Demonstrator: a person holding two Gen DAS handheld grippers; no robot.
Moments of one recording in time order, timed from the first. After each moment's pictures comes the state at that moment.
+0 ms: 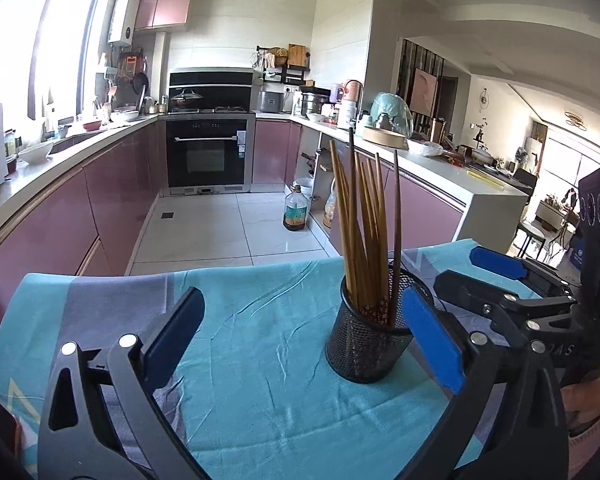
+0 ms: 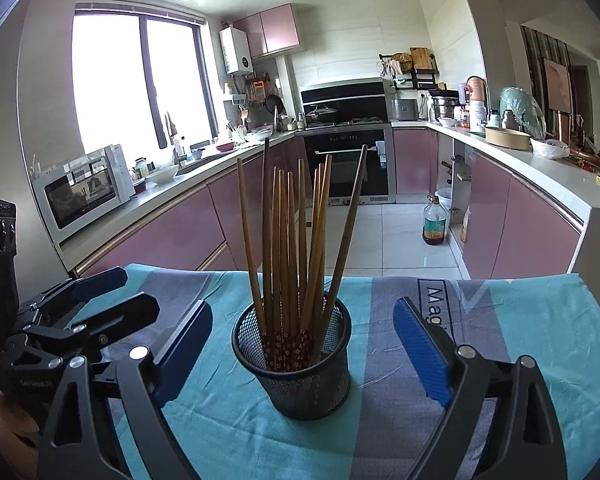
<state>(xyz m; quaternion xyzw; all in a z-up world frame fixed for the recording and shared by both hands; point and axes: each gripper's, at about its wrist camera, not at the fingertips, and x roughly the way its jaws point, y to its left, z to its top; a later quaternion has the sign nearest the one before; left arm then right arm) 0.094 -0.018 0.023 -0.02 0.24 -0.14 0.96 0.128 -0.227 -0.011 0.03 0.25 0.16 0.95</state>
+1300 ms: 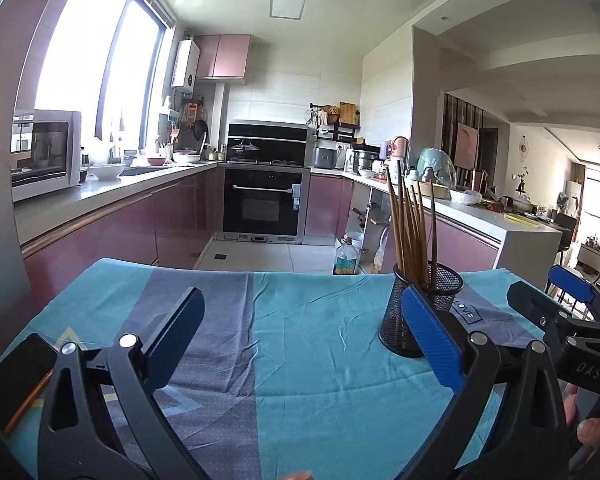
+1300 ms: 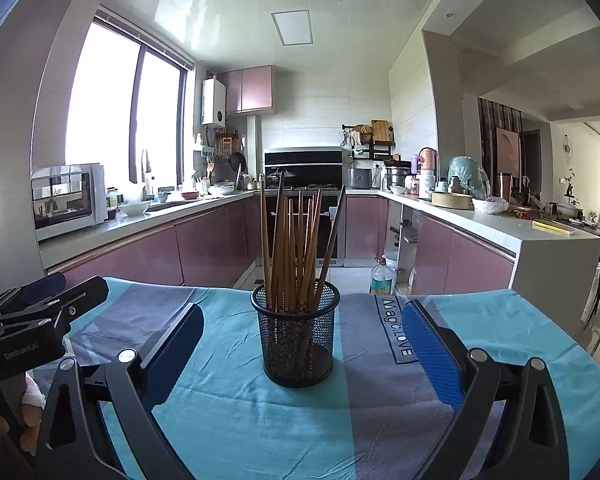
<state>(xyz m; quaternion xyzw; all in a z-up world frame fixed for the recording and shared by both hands) -0.024 0.031 0.006 -0.04 0.13 -0.05 0.99 0.025 -0.201 -0.031 -0.01 0.12 0.06 0.99</state>
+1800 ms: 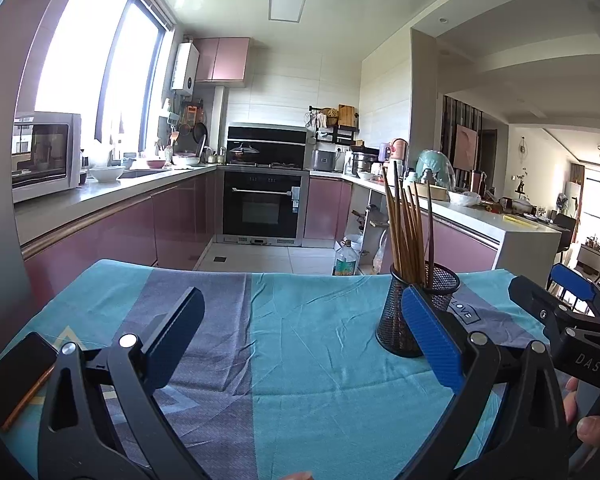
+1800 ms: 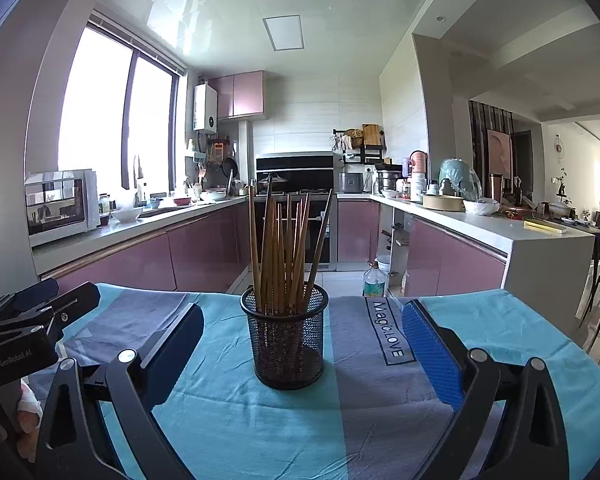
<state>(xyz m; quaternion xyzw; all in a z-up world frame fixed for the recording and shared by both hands) -0.027 0.030 0.006 -0.04 0.12 -0.05 0.99 0.021 -0.205 -0.031 0.00 0.11 0.05 0.99</state>
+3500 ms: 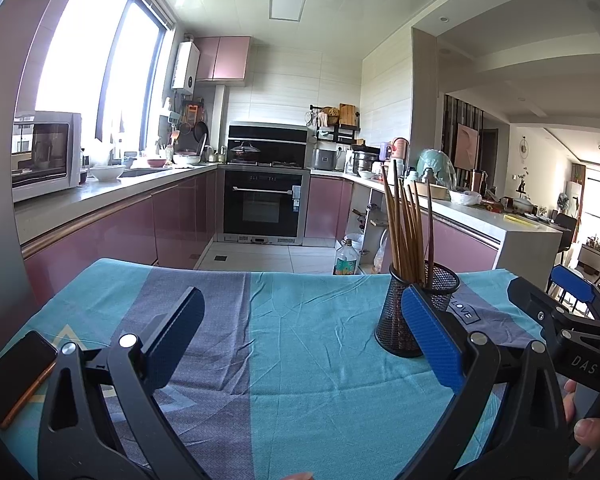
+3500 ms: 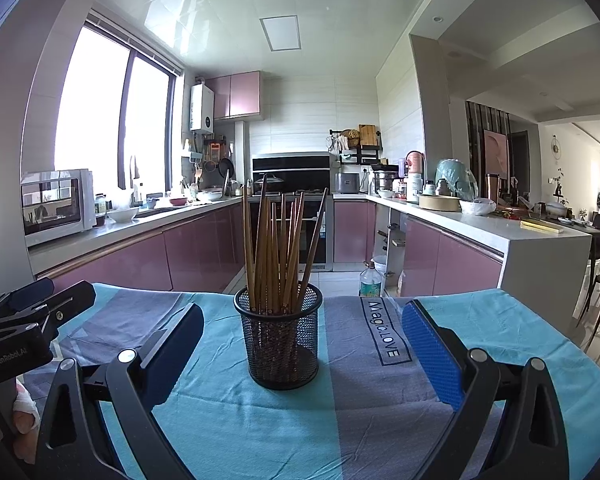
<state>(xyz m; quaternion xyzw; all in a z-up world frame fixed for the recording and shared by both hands) -0.028 0.029 0.004 -0.04 0.13 -0.05 0.99 0.022 -0.207 -0.033 0.00 0.11 0.04 0.99</state>
